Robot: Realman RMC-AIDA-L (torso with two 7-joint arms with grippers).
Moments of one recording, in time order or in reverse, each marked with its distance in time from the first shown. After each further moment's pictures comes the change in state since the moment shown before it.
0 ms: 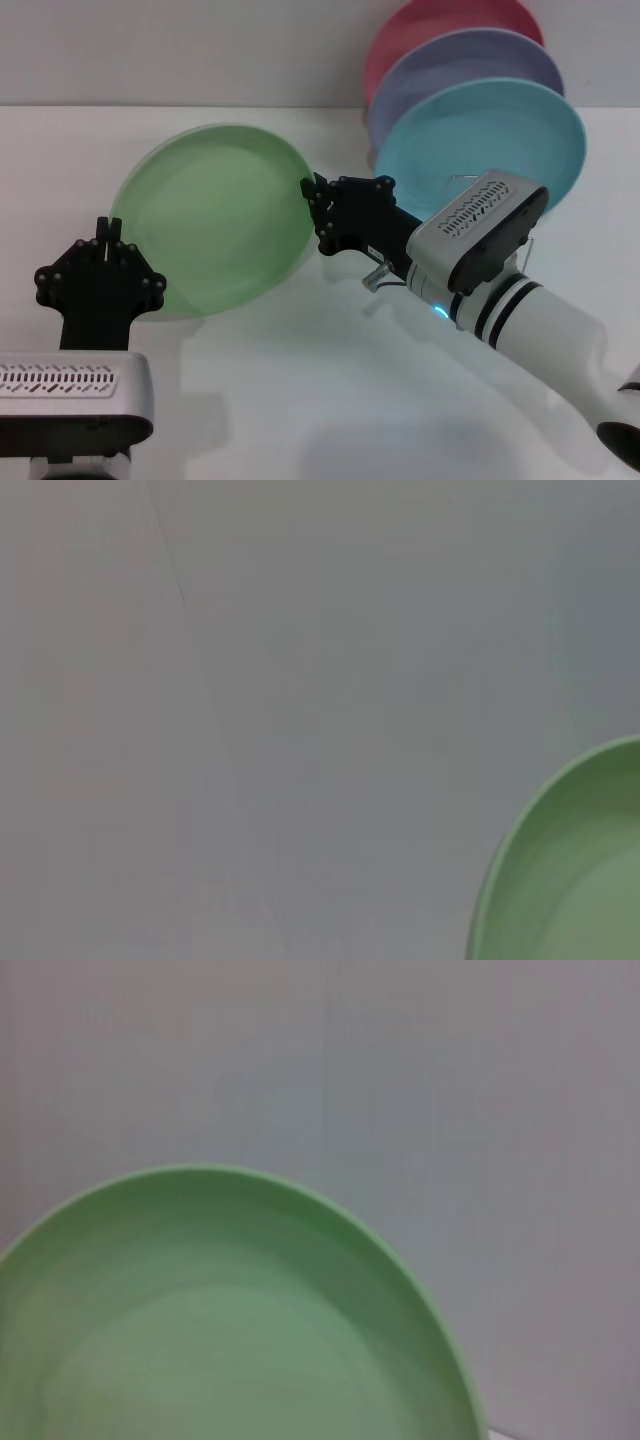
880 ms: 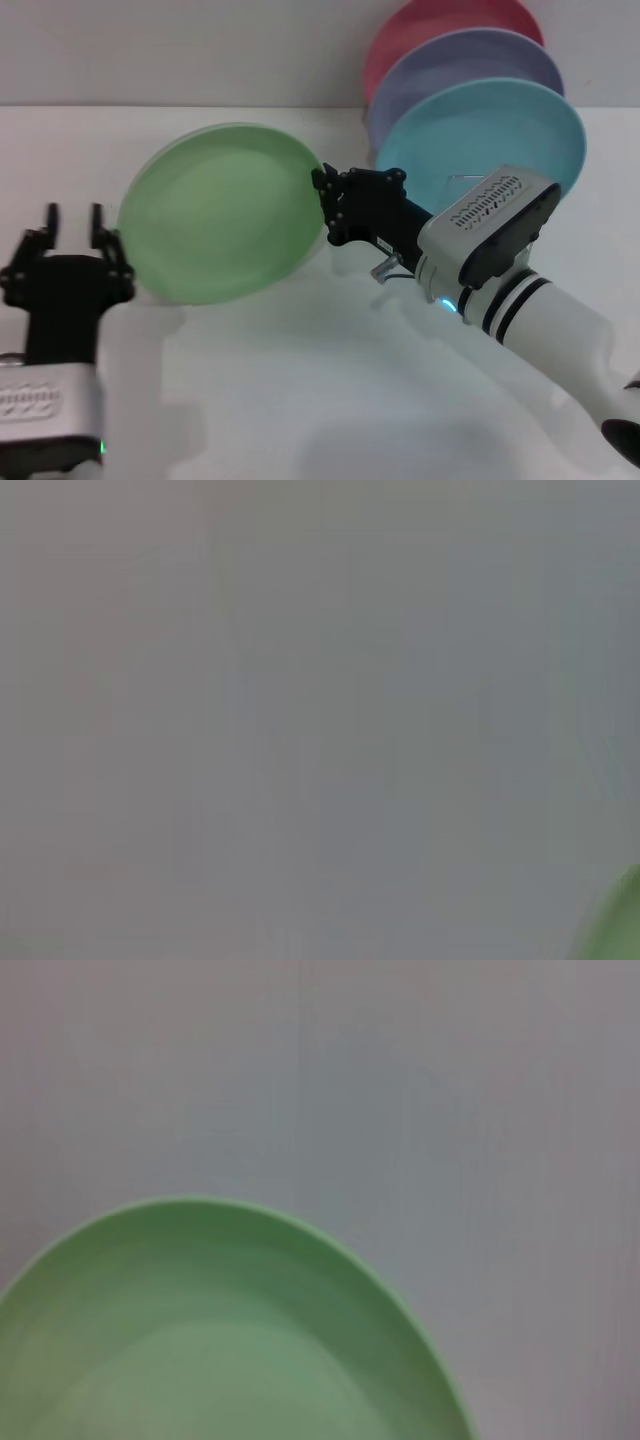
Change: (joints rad) left arm 0.041 0.013 -0.014 -0.008 0.083 0.077 -0.139; right arm -0.008 0.000 0.023 -0.018 0.002 -0.035 0.000
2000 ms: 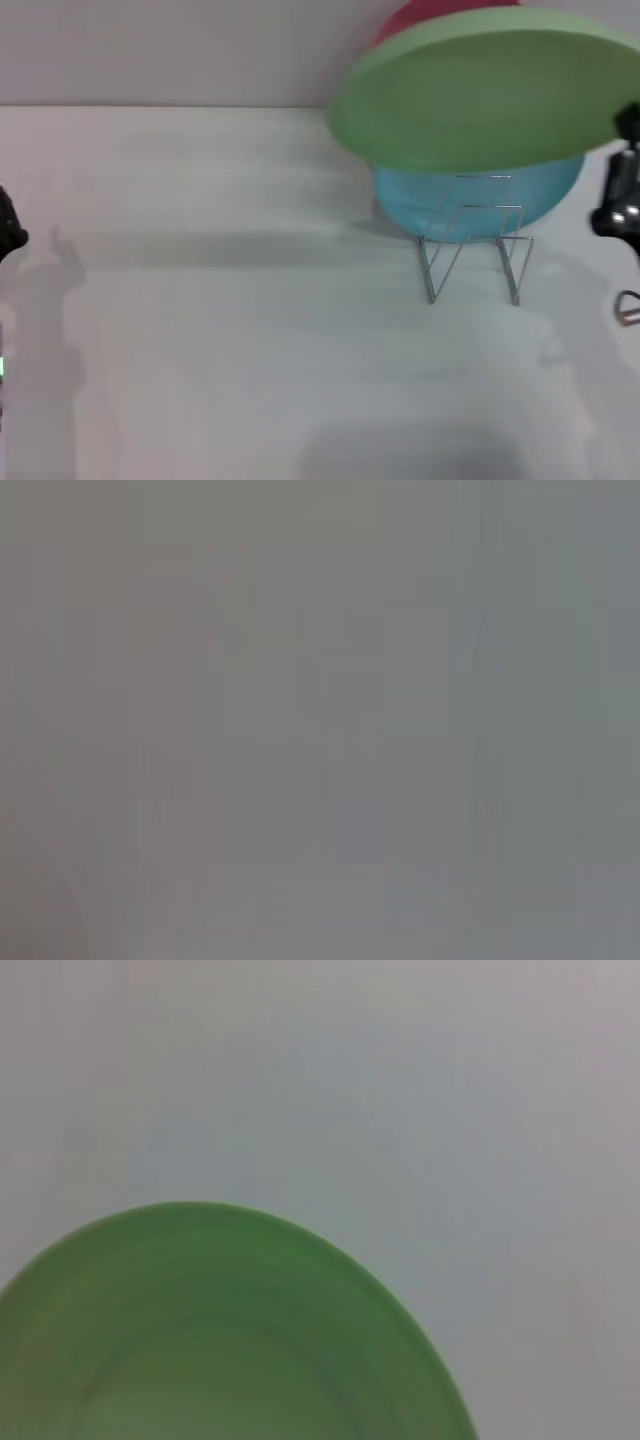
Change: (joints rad) left arm -0.054 0.008 -0.442 -0.267 0.207 -0.301 -0.485; right arm -0.482 -0.029 0.095 0.105 -0.020 -0.850 -0.265
